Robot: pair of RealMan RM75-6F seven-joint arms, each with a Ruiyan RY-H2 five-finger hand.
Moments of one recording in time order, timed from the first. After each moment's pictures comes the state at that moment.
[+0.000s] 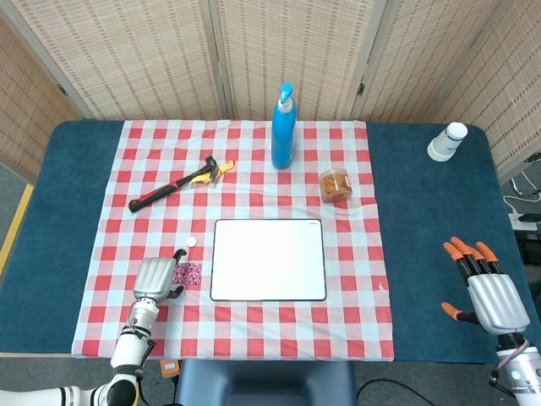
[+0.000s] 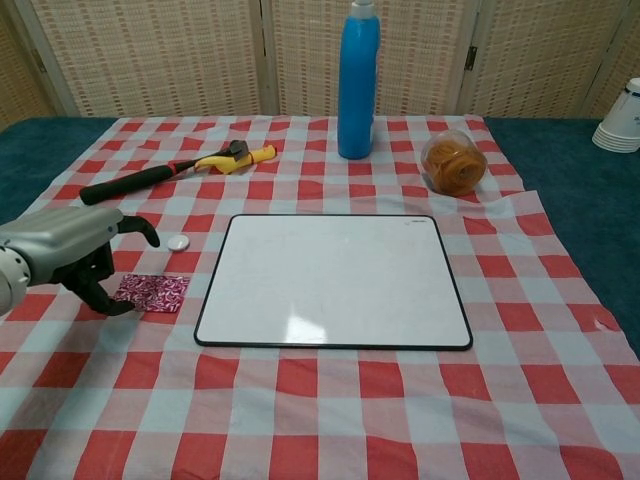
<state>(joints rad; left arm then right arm) -0.54 -1.64 -0.19 -1.67 0.82 1.22 0.82 0.11 -1.05 0.02 -1.67 -1.52 1.39 -0.03</state>
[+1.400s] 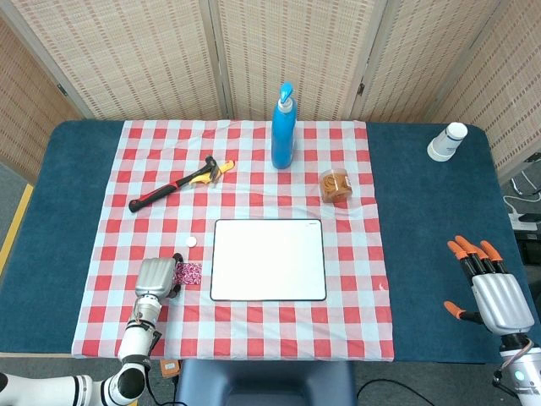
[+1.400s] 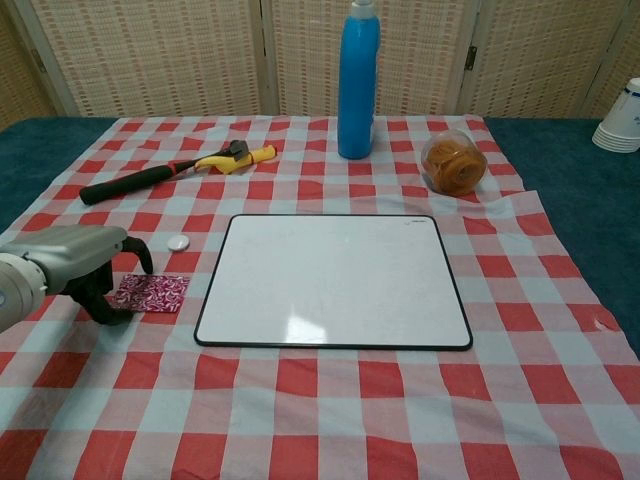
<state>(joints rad) -0.63 -1.66 -0.17 -1.61 0.65 1.22 0.86 0.11 -1.04 0.02 -1.67 -1.53 1.40 -0.01</state>
